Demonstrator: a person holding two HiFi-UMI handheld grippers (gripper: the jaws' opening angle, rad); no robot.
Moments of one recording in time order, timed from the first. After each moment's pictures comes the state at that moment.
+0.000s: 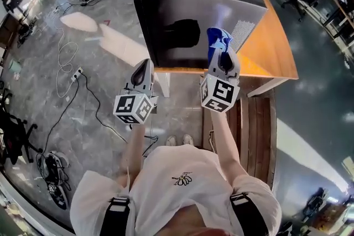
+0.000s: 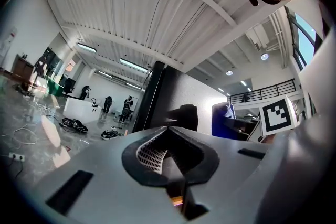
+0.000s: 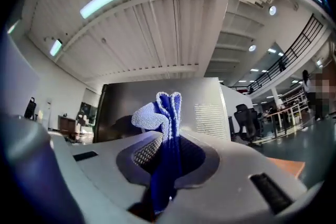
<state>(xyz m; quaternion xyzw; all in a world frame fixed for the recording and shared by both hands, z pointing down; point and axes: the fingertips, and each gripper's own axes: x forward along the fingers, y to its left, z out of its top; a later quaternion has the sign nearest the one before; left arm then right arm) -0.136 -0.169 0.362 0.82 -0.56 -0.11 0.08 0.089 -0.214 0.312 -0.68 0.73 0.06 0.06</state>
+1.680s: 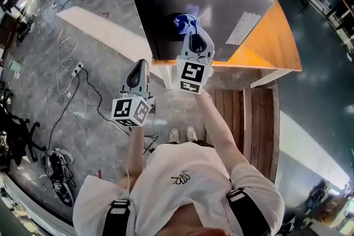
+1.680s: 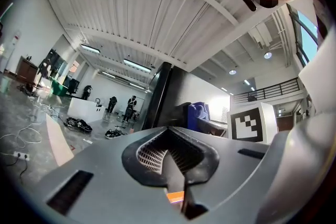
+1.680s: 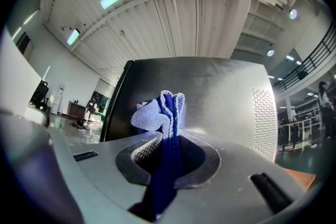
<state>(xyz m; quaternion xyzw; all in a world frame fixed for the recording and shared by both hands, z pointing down) -0.163 -0.162 0.383 0.81 -0.58 -0.11 0.08 -0.014 -0.264 0.342 -0.63 0.77 0.10 0.00</state>
